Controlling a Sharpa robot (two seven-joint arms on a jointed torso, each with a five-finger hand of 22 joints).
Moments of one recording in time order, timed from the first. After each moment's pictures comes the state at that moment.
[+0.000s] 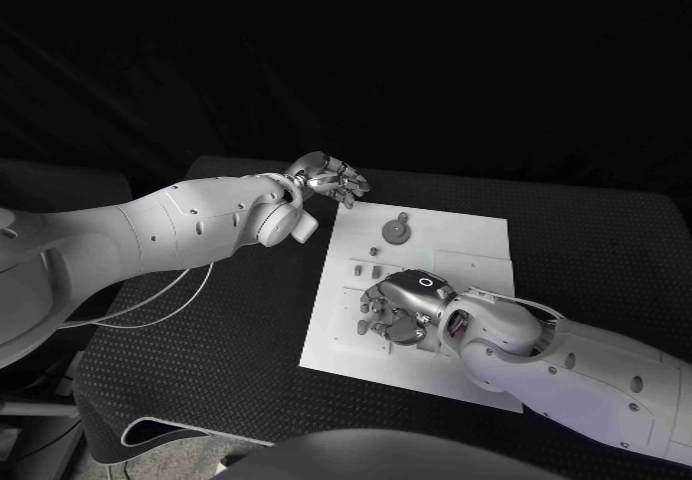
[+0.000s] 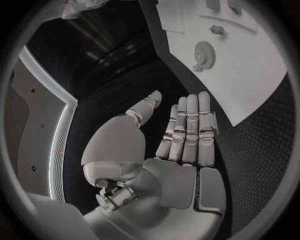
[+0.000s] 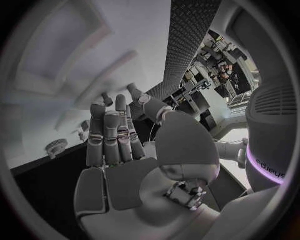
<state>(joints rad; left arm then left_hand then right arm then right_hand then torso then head) 1.23 -0.72 -0.09 1.13 -0.42 -0.23 0.22 1.04 -0.08 0.51 -0.26 0.06 0.86 0.18 0.28 0.55 1.16 0.12 0.07 0.36 0.94 0.06 0.67 0.58 0.06 1.02 -0.04 0.22 1.03 1.07 -0.52 -0.16 1.49 -1.67 -0.28 -0.03 1.14 -0.14 0.66 -0.29 0.07 0.90 0.17 0.24 0.57 1.19 0.08 0.16 0.39 1.13 -0.03 1.24 0.81 0.24 1.05 0.03 0.84 1.31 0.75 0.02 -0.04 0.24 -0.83</state>
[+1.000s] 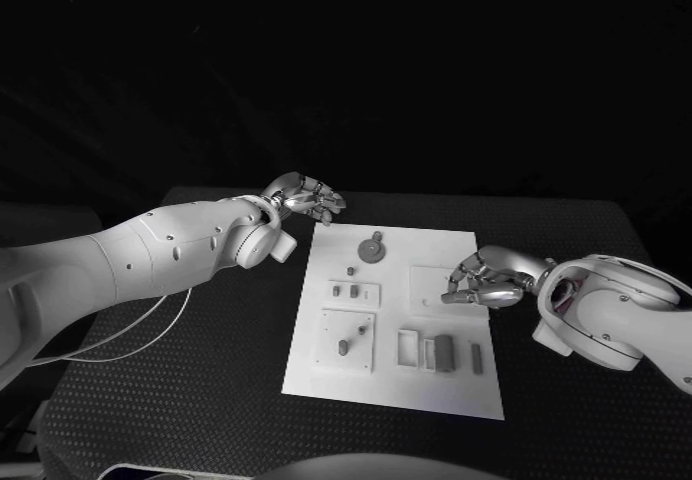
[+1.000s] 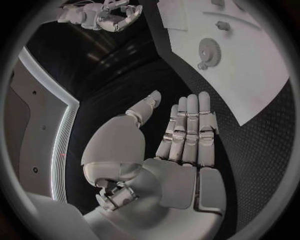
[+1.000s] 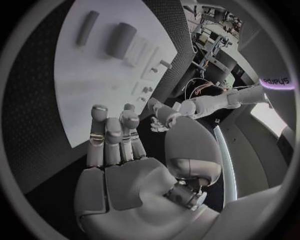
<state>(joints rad) 1.22 -0.73 -0.09 1.12 -0.41 -0.23 0.23 1.04 -0.08 0.51 -0.26 0.06 0.86 0.18 0.28 0.54 1.16 0.13 0.07 0.36 0.94 0.06 0.67 0.59 0.05 1.02 -0.04 0.22 1.03 1.21 -0.88 -0.09 1.64 -1.20 -0.08 -0.23 0.87 -0.16 0.61 -0.05 0.08 0.94 0.12 0.31 0.75 1.16 0.02 1.05 1.19 1.12 -0.10 1.49 0.92 0.25 1.07 0.00 0.93 1.31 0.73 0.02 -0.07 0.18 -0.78</state>
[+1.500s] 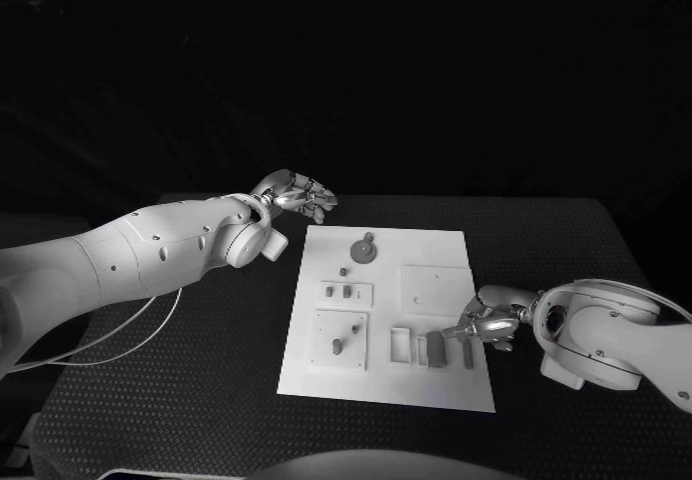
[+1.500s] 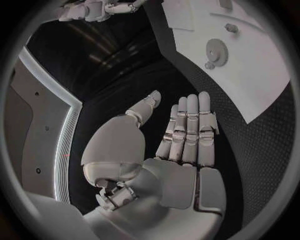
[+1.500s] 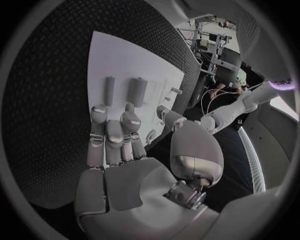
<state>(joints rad) 1.22 -0.74 -0.09 1.13 -0.41 -0.23 0.23 1.04 -0.08 0.51 -0.26 0.06 0.86 0.18 0.28 0.54 1.16 0.13 0.07 0.36 0.94 0.06 0.67 0.59 0.05 1.02 -0.04 0.22 1.03 1.18 -0.90 -0.14 1.67 -1.12 0.05 -0.44 0.74 -0.19 0.63 0.04 0.08 0.96 0.10 0.32 0.79 1.16 0.02 1.11 1.17 1.15 -0.11 1.53 0.96 0.24 1.10 -0.02 0.97 1.31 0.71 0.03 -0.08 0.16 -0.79</state>
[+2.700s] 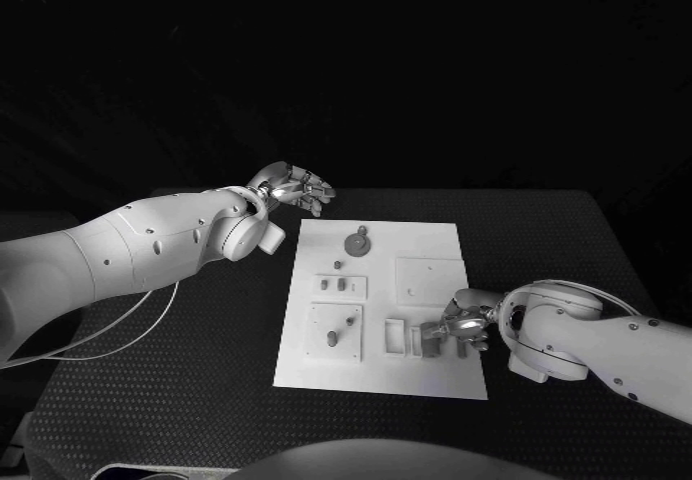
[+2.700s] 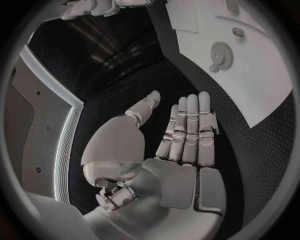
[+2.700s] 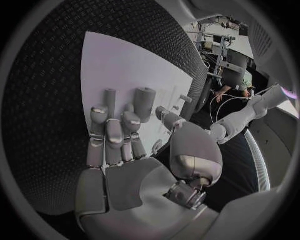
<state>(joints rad) 1.22 -0.74 -0.09 1.14 -0.41 -0.23 0.23 1.03 -0.08 0.50 -0.26 0.06 0.86 0.18 0.28 0.54 1.16 0.12 0.07 0.36 0.94 0.06 0.66 0.59 0.06 1.02 -0.04 0.22 1.03 1.12 -0.79 -0.15 1.57 -1.15 0.04 -0.48 0.72 -0.18 0.63 -0.01 0.08 0.96 0.10 0.28 0.78 1.16 0.02 1.12 1.15 1.16 -0.11 1.54 0.95 0.23 1.10 -0.04 0.97 1.31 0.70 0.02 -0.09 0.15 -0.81</state>
